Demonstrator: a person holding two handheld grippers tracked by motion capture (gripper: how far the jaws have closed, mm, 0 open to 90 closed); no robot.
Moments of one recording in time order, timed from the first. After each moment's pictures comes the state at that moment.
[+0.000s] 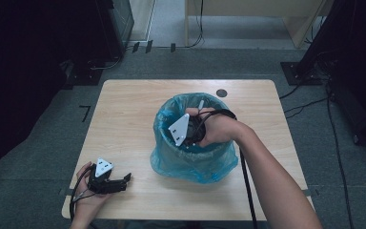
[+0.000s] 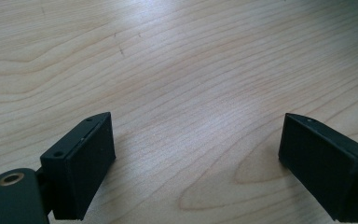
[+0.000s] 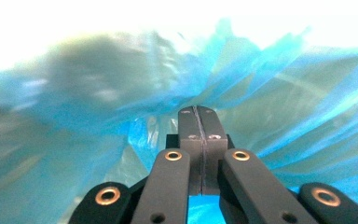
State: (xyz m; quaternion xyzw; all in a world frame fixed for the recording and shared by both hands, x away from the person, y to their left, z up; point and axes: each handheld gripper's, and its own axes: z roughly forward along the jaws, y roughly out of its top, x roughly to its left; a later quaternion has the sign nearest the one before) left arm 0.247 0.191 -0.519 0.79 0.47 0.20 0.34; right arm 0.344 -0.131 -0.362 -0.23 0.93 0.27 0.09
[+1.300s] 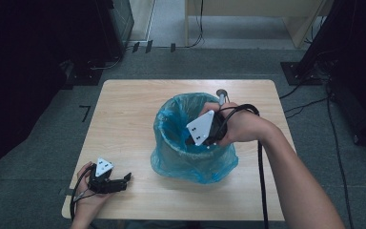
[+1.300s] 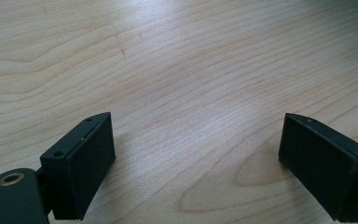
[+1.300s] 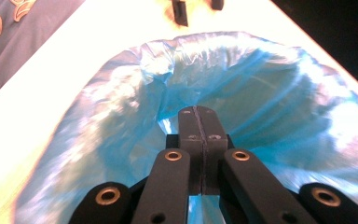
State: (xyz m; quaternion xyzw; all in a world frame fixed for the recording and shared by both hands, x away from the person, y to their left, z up) left arm 0.247 0.190 -0.519 0.79 0.47 0.20 0.34; right arm 0.317 -0.176 -0.312 -0.24 0.92 0.28 0.12
